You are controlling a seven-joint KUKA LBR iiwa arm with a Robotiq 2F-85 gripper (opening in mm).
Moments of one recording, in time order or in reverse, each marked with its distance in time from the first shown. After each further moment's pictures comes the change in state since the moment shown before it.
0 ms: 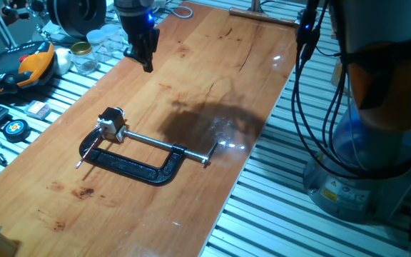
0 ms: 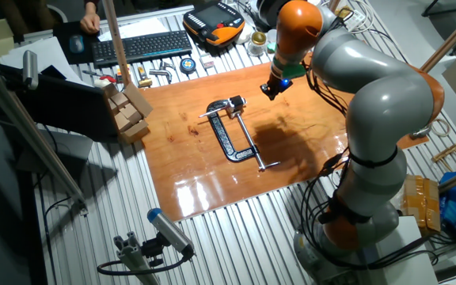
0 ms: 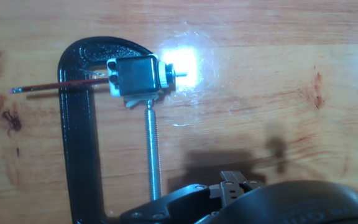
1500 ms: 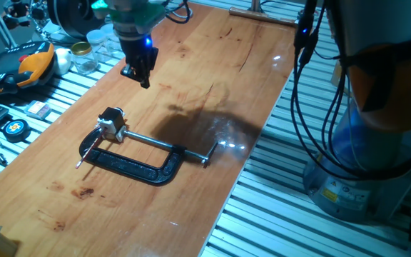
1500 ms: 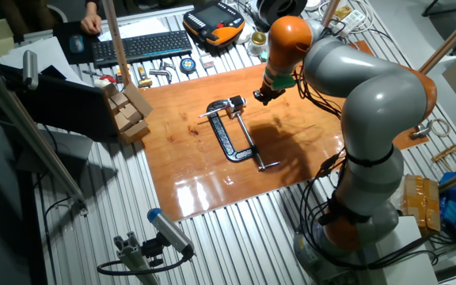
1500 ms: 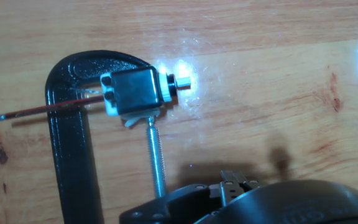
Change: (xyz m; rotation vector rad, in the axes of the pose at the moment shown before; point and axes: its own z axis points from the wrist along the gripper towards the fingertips) arm -0.012 0.015 0.043 0.021 -0.041 0.074
